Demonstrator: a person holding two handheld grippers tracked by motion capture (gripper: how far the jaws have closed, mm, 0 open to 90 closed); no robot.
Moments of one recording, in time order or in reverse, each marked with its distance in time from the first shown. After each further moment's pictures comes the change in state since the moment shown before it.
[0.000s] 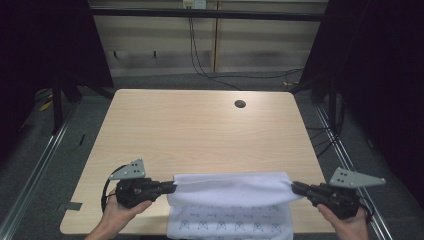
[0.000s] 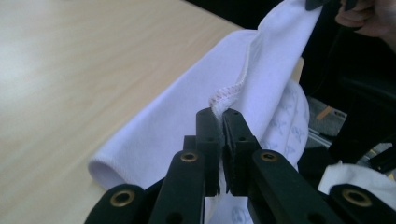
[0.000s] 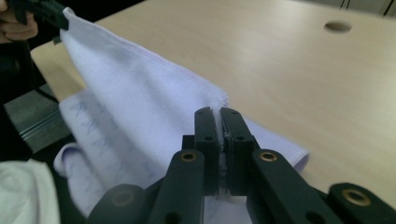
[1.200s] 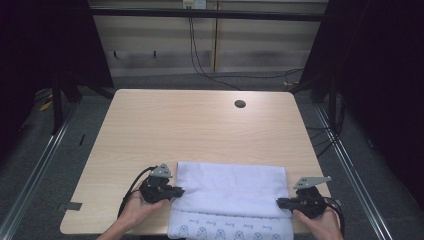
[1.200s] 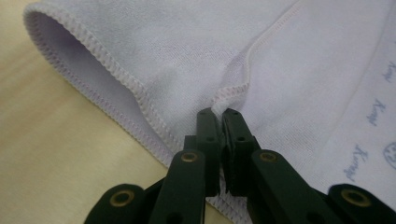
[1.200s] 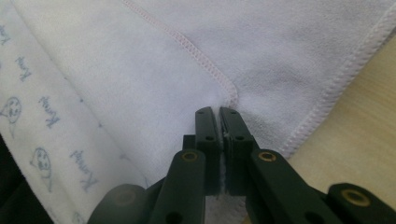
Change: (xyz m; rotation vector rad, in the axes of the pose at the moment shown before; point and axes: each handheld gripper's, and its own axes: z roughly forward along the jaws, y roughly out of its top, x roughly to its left) left arm 0.046 -0.025 0.073 0.283 0.121 -0.027; right arm -0.028 -0.055 0.079 0.361 -0.025 0.100
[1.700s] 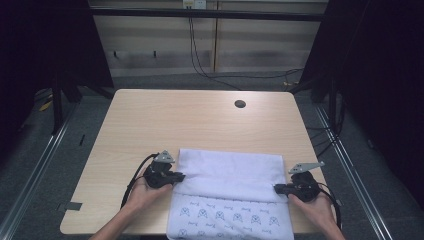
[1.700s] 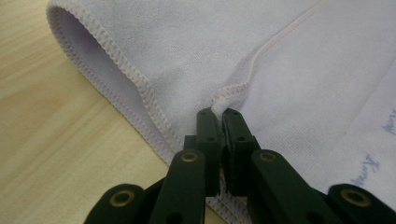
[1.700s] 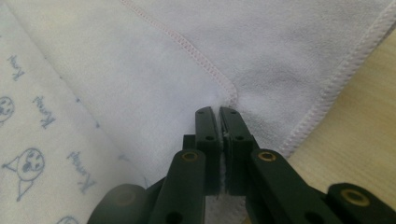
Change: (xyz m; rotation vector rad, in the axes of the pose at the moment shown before) left arm 0.028 0.021 0.011 -0.025 0.072 -0.027; right arm -0.022 0.029 0.016 -0.002 -0.043 0.006
